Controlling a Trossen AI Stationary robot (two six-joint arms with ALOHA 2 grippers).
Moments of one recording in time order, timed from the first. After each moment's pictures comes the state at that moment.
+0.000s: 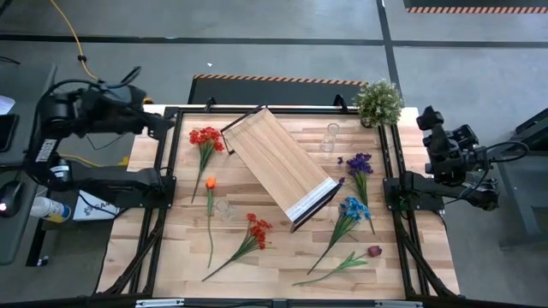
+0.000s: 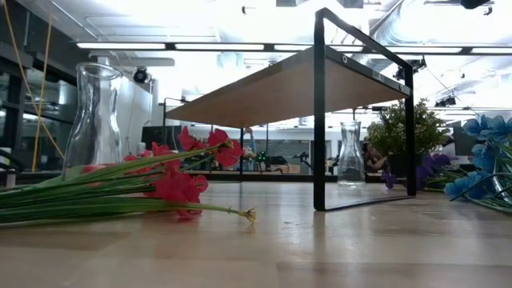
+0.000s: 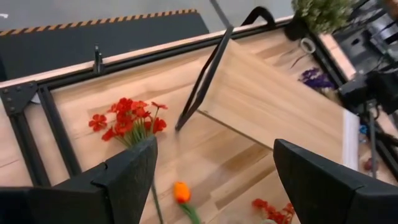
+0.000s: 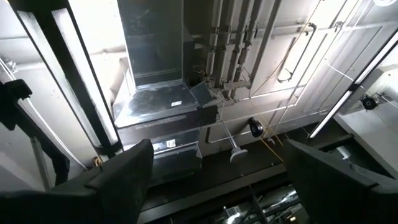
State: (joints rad) left arm 0.40 0.93 1.71 -1.57 -0.22 -0.69; right arm -0.17 0.01 0.33 0.69 0.23 0.27
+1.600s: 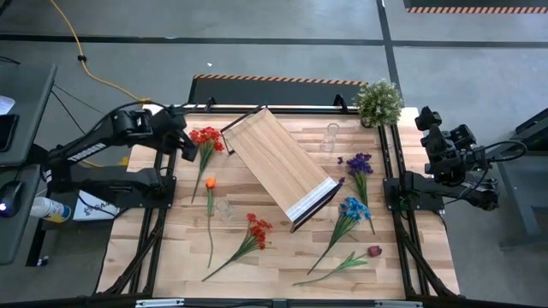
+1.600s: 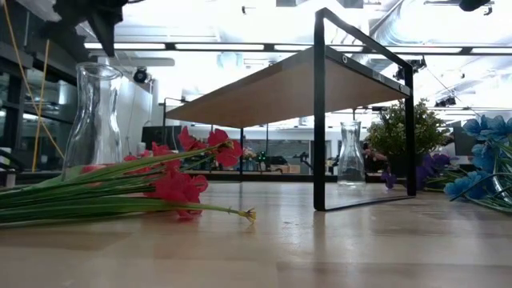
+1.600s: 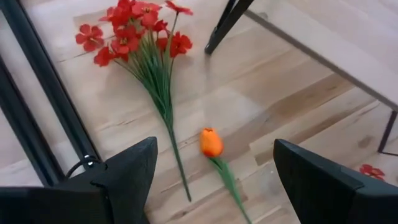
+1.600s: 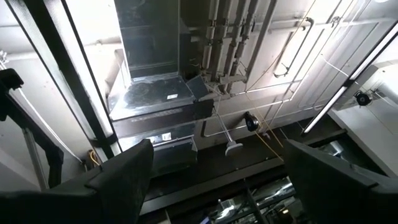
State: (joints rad) left arm 0.40 0.88 1.13 -1.38 -0.10 -0.74; right arm -0.17 0.01 0.33 0.66 0.24 0.26
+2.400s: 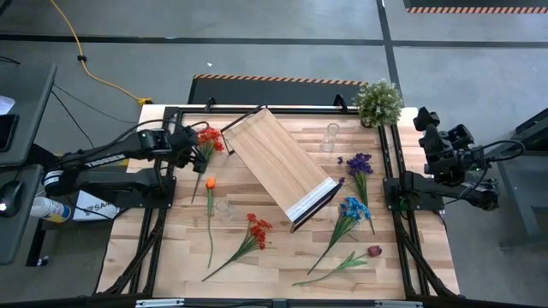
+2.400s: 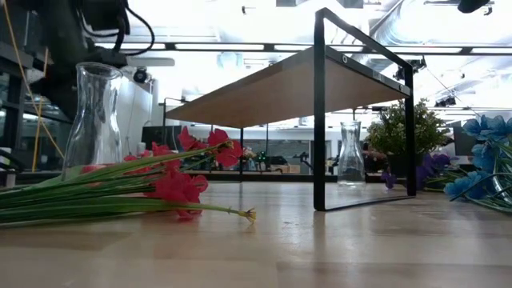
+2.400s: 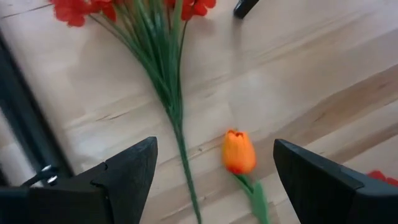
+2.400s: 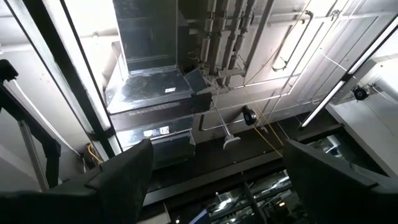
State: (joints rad) left arm 0.40 0.82 0.69 -1.05 -0.09 -0.77; right arm -0.17 0.01 0.33 0.63 0.24 0.26
